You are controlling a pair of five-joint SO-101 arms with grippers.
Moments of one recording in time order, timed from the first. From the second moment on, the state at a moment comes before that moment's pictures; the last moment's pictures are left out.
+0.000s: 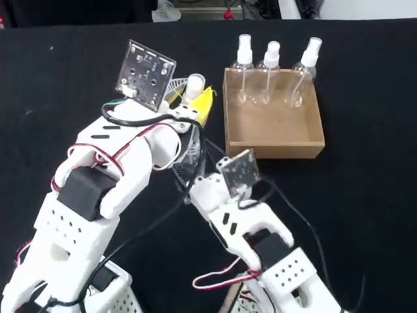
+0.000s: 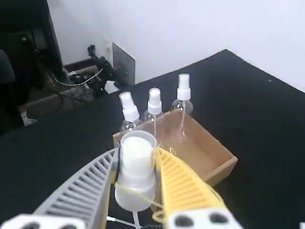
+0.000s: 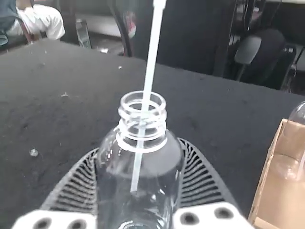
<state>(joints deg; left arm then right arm) 25.8 -43.5 13.8 53.6 -1.5 -32.2 -82.4 89.1 13.5 -0.2</state>
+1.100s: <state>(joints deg) 30.4 -43.1 9.3 59.3 -1.5 -27.8 -89.0 91.0 13.5 0.0</state>
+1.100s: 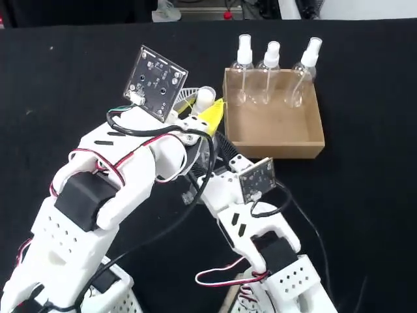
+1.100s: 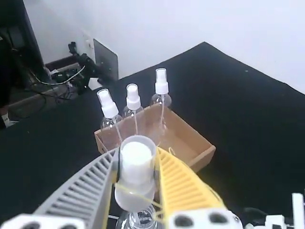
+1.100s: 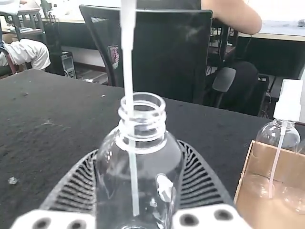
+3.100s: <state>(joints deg) 25.7 -37.9 5.0 65.5 -20.3 -27.8 -89.0 91.1 13.6 0.0</state>
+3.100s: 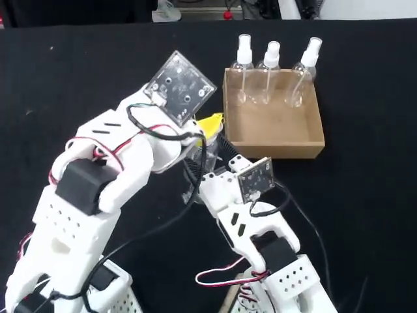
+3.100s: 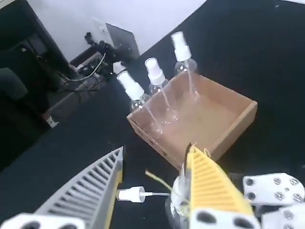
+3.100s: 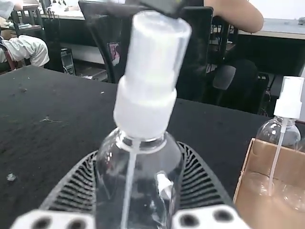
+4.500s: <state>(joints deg) 3.3 -45.8 63.8 23.4 -13.1 -12.7 -89.0 87.3 20.4 -0.2</state>
